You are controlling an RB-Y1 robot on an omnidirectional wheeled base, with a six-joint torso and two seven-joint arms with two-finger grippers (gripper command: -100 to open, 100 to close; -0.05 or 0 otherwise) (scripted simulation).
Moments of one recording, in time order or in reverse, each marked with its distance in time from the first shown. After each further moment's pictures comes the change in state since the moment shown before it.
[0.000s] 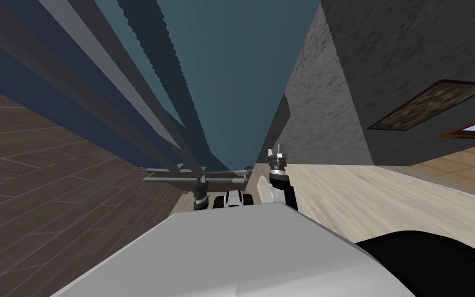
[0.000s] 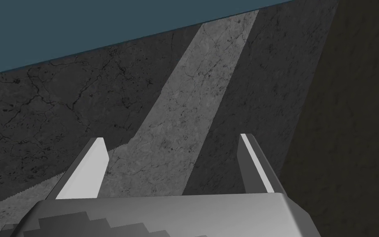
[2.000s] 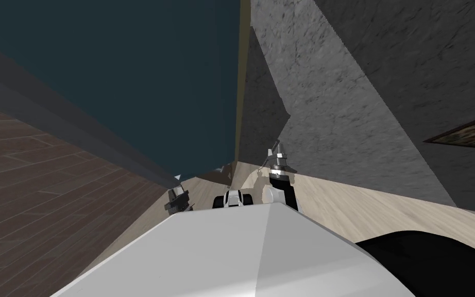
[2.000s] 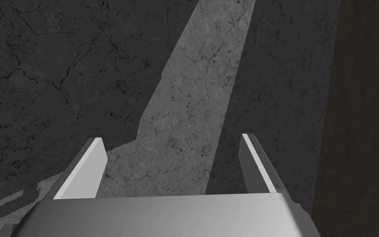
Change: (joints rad) left arm 0.188 -0.009 0.155 -0.215 0.193 0.079 -0.080; right arm 0.000 0.000 0.000 0.000 0.000 0.000 0.000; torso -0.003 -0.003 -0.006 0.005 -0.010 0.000
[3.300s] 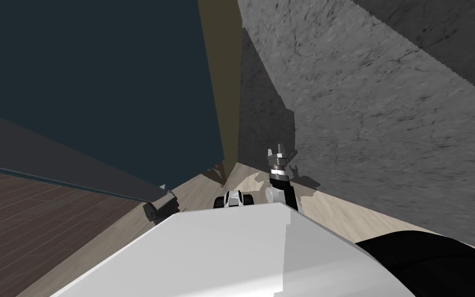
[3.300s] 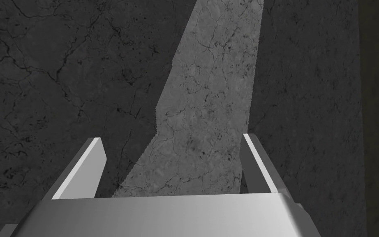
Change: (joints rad) left arm 0.003 0.013 0.078 0.022 0.131 -0.024 -0.068; right arm 0.000 0.000 0.000 0.000 0.000 0.000 0.000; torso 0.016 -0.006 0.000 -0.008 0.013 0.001
